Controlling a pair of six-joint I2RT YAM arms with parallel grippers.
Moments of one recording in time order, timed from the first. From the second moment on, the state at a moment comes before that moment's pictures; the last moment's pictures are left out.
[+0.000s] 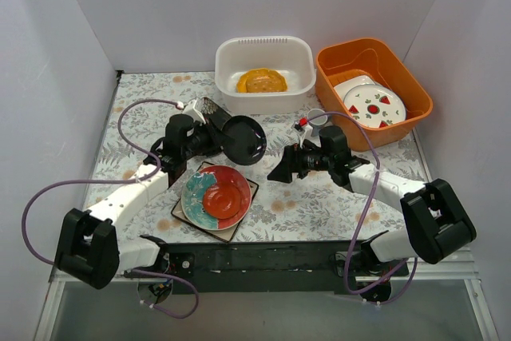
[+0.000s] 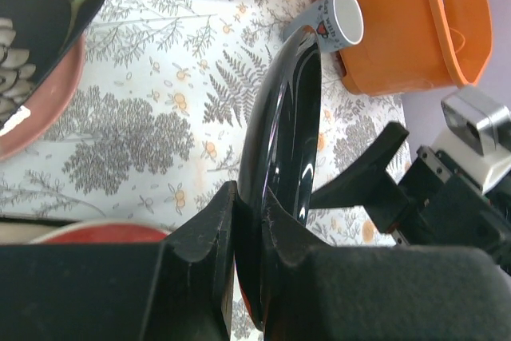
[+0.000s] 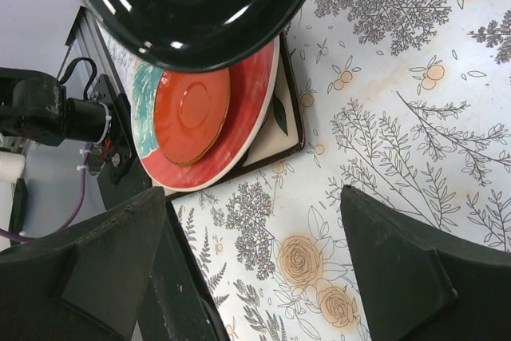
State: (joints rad) left arm -0.41 1.20 0.74 0.04 0.26 -0.72; right arm 0.52 1.38 0.63 0.23 -0.73 0.42
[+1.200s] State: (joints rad) left arm -0.41 1.91 1.57 0.07 0.27 -0.67; right arm 0.52 1.14 0.36 0.21 -0.65 0.46
